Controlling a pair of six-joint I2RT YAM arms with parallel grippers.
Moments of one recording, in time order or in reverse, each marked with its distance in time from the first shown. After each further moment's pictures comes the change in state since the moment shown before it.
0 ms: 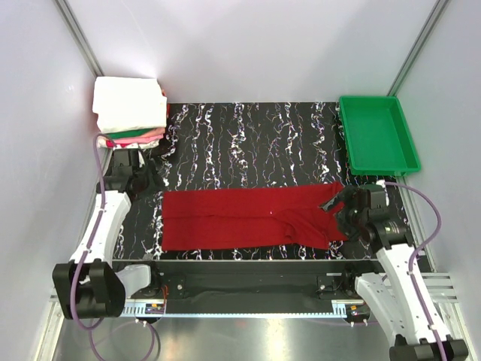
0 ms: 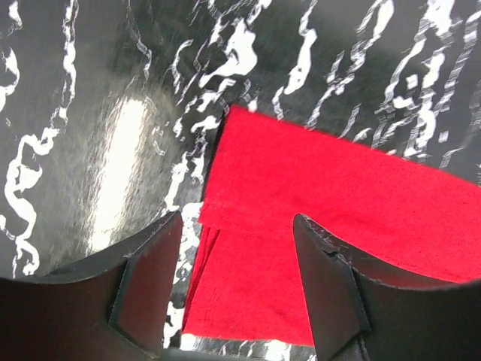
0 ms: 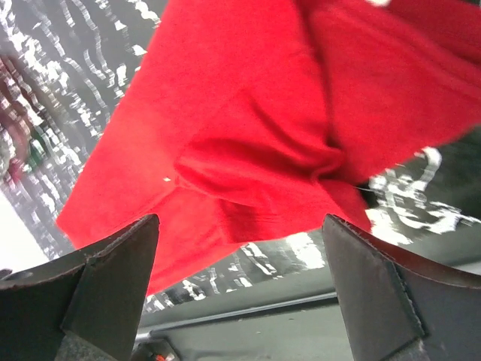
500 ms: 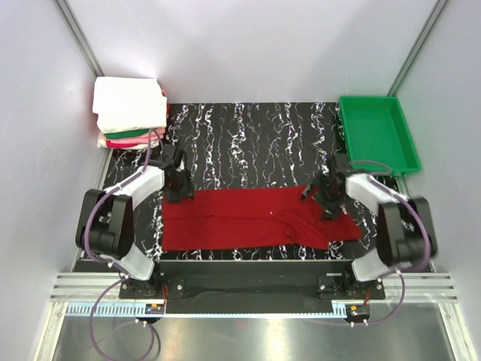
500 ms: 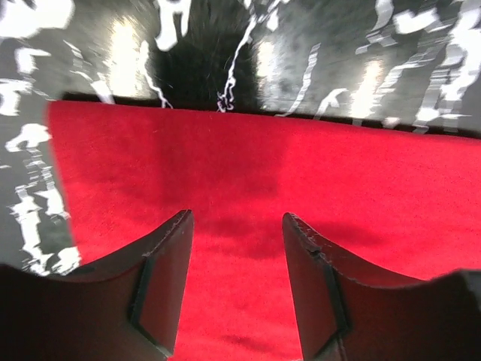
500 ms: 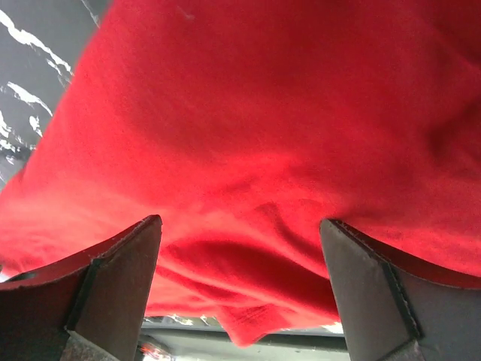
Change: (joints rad) left arm -0.250 0.422 0.061 0.096 0.017 -0.074; right arm 0.015 0.823 0.142 0.304 -0.122 -0.102
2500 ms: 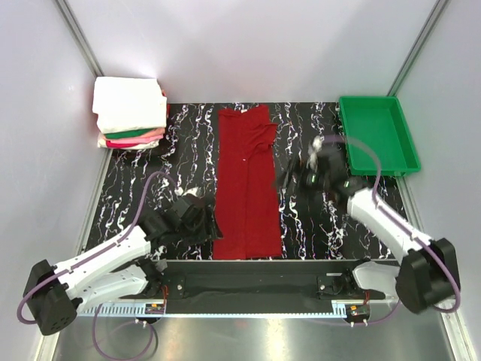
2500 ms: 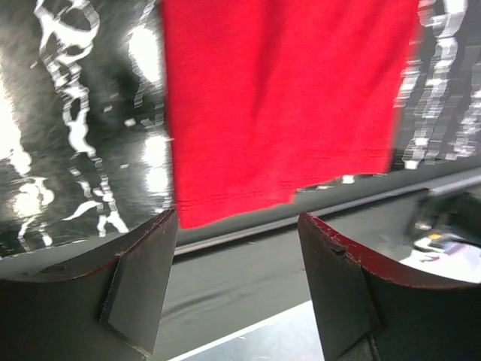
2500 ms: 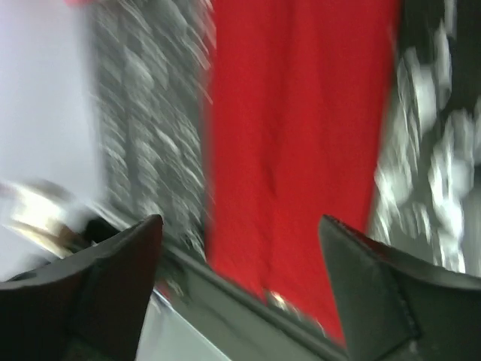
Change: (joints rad) left arm -0.616 -0.645 -0.315 -0.088 -0.024 -0.552; right arm 0.200 -0.190 0.187 0.293 -0.226 -0.108
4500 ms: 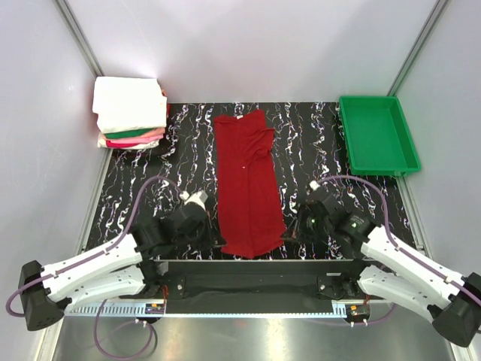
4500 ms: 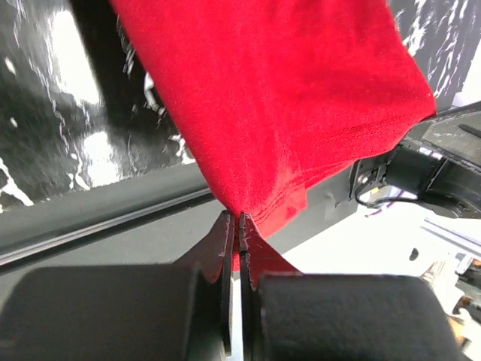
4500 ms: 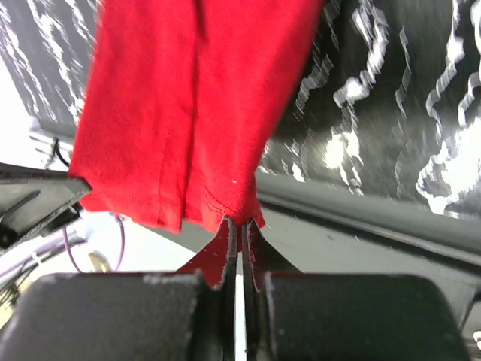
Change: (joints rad) left arm -0.184 -0.115 -0.046 0.071 0.007 -0.190; right arm 0.422 -0.436 -0.371 -0.351 0.213 0.295
